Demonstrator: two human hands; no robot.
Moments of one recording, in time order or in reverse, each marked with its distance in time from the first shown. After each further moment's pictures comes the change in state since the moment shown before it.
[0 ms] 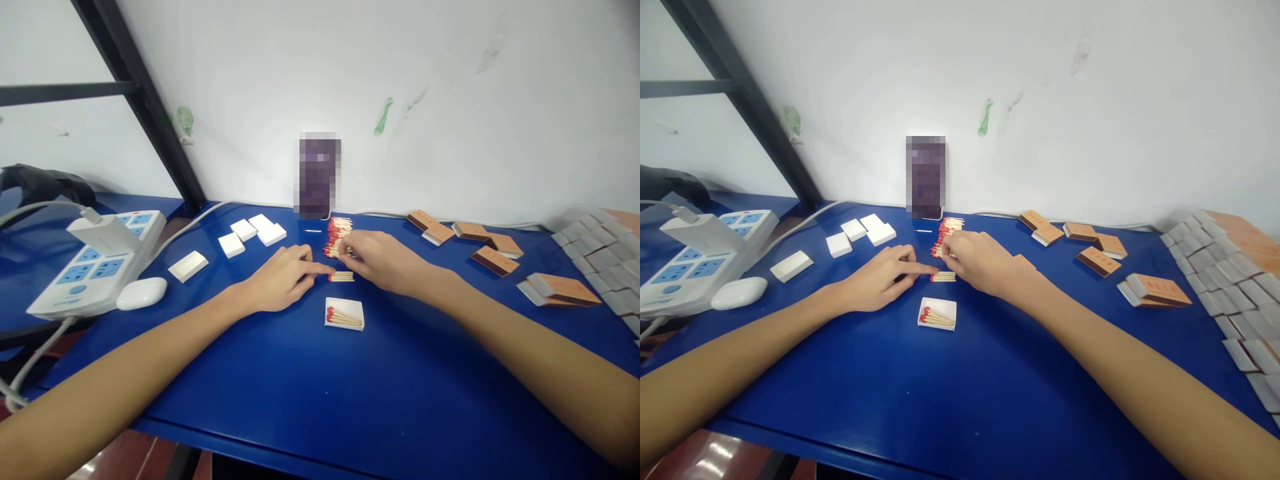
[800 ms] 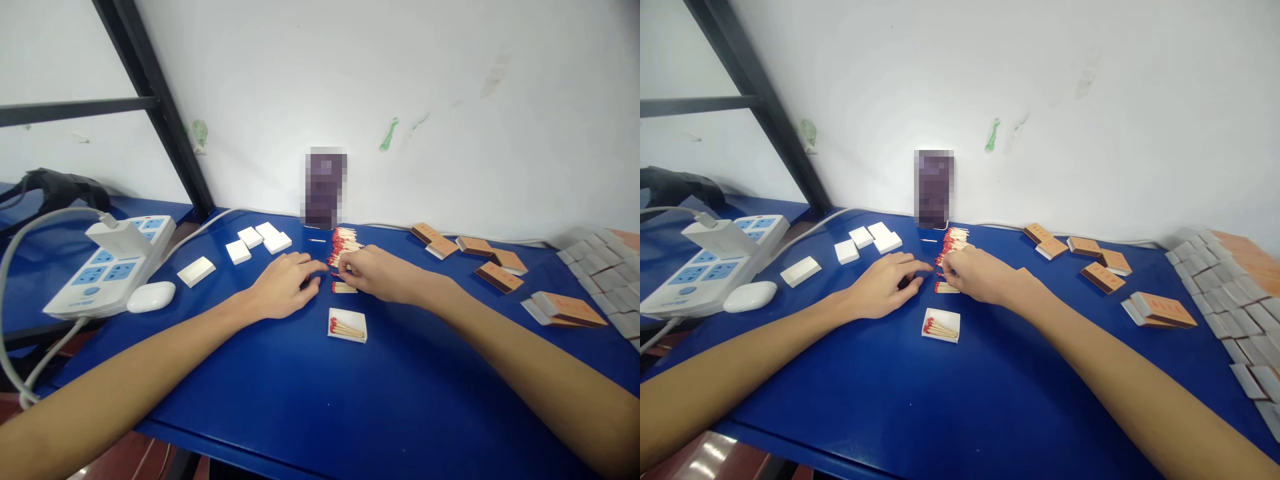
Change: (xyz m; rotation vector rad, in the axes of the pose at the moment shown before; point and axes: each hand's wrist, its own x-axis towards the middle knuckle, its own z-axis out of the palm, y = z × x) left_hand -0.001 0.004 -0.001 0.048 0.125 -0.089; right_hand 0.007 -0.007 -0.008 0.056 -0.179 -0.031
